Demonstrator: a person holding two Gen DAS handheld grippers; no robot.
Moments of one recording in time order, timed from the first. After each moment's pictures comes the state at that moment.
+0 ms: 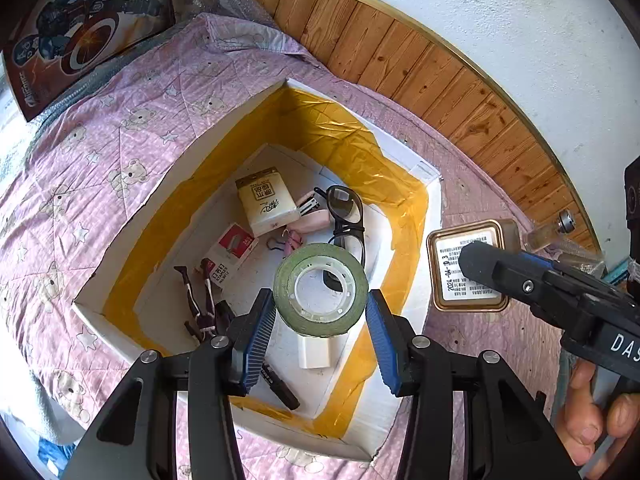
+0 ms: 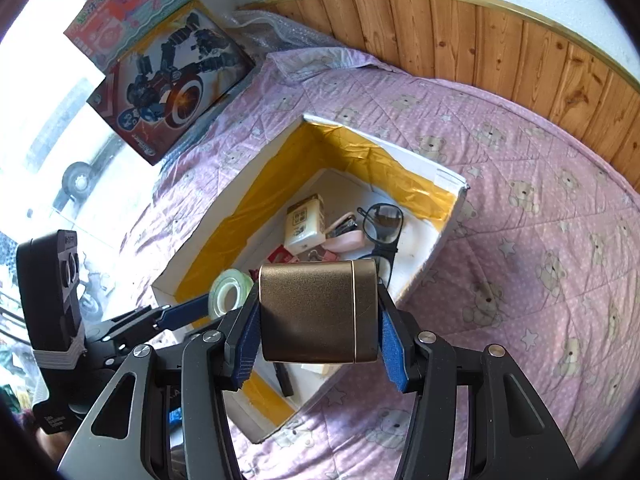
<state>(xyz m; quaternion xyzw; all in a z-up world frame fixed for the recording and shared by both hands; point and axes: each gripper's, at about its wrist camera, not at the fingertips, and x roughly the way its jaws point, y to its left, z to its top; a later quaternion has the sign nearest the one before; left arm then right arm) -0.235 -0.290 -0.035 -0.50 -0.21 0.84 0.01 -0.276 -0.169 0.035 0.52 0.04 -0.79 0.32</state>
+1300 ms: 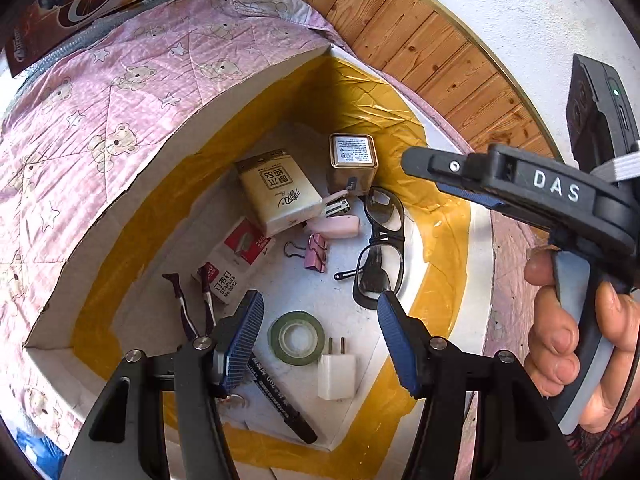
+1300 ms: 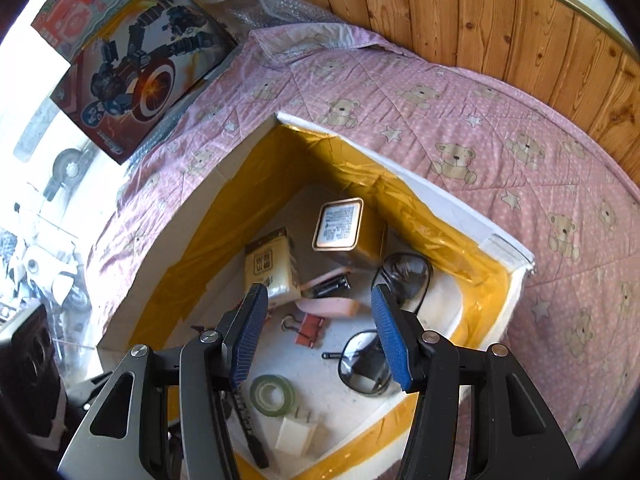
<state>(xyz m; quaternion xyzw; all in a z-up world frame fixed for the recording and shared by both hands) -0.257 -0.316 -0.082 -0.51 -0.26 0.82 0.02 -0.348 -0.219 -0.026 0.54 0.06 -0.78 0.31</state>
